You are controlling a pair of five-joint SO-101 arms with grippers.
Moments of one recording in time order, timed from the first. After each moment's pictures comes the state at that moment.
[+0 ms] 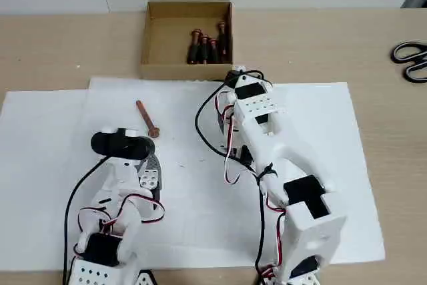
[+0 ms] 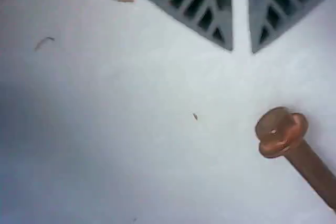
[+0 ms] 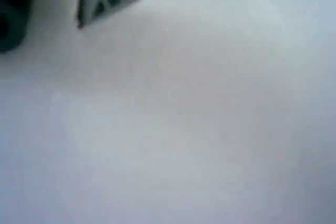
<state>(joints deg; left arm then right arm) 8.3 -99.7 95.5 49.9 9.7 -20.9 17.8 6.1 77.4 -27.6</state>
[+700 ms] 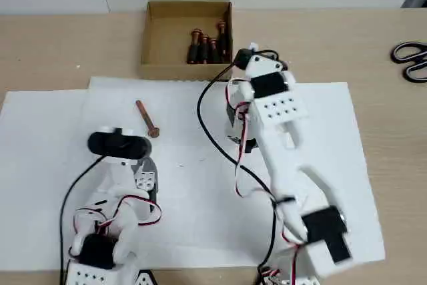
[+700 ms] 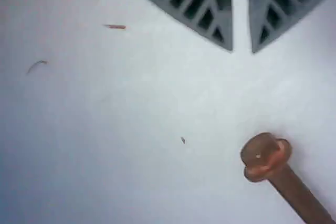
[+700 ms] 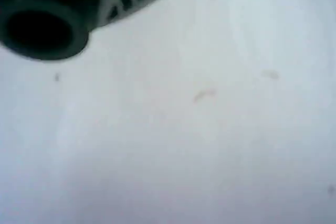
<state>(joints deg) 6.9 -99.7 89.5 58.5 9.9 -20.7 -2.3 2.3 91.3 -27.6</state>
